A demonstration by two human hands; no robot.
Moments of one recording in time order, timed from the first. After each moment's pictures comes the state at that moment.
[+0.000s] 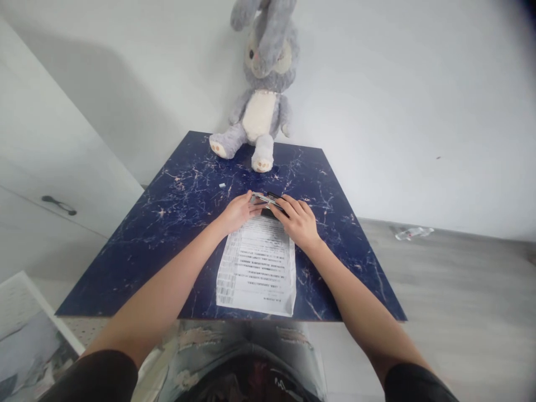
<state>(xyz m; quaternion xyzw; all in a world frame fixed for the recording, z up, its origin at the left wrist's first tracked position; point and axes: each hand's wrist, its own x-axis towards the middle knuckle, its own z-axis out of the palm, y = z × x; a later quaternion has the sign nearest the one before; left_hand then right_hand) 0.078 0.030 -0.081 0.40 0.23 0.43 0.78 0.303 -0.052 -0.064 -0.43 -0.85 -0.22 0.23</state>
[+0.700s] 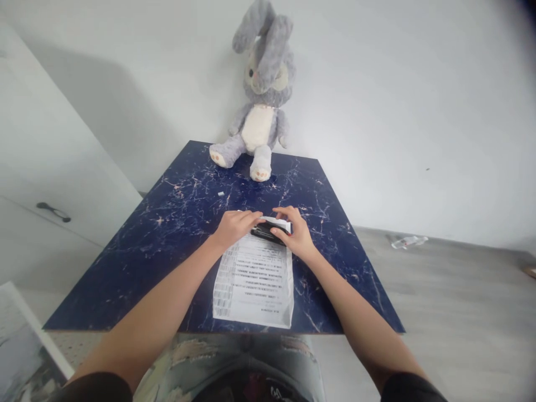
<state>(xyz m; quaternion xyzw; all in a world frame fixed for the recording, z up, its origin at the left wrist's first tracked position) 0.061 0.013 -0.076 0.86 0.23 0.46 0.00 0.293 -0.056 -0.050 -0.45 -0.76 0.14 0.44</state>
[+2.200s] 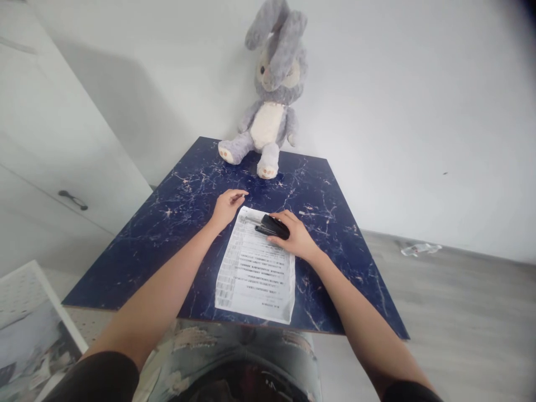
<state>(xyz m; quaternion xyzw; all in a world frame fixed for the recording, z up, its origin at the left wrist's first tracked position) 0.036 0.057 -0.096 0.69 0.41 0.51 0.30 0.297 -0.055 -0.061 -0.44 -0.82 0.17 0.33</state>
